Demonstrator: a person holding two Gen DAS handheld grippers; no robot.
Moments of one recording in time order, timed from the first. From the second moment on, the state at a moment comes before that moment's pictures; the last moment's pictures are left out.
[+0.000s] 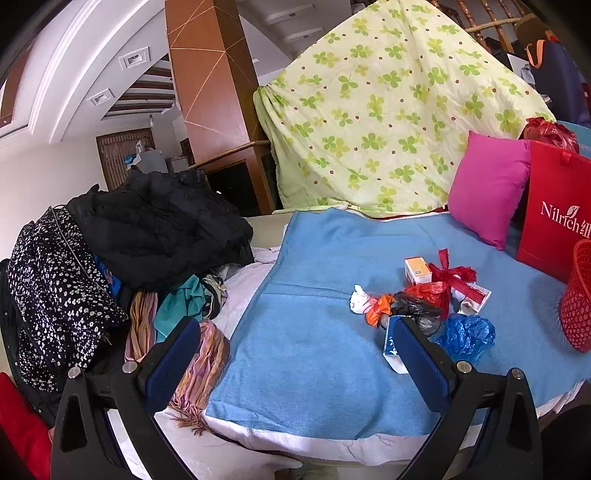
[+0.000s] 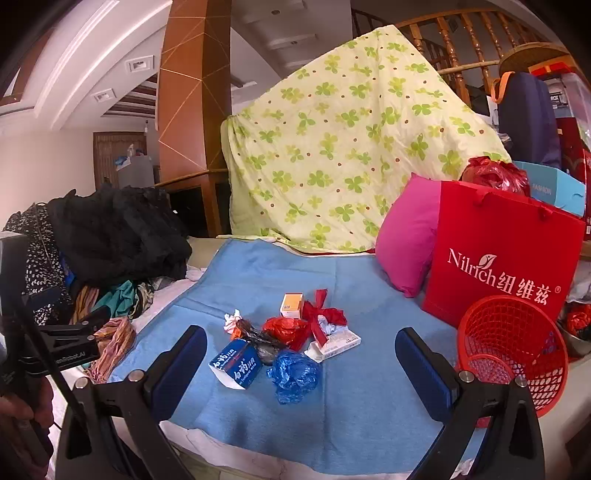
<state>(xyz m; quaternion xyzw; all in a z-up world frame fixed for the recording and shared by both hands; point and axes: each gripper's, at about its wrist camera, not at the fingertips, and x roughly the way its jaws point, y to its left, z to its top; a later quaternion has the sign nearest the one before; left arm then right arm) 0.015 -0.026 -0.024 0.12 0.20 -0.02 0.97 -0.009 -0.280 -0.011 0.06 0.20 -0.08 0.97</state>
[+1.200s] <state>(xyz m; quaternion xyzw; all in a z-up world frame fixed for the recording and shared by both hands) 0.075 -0.054 -0.063 0.16 0.23 -0.02 0.96 0.057 -0.313 -0.064 0.08 0.26 -0.07 0.96</state>
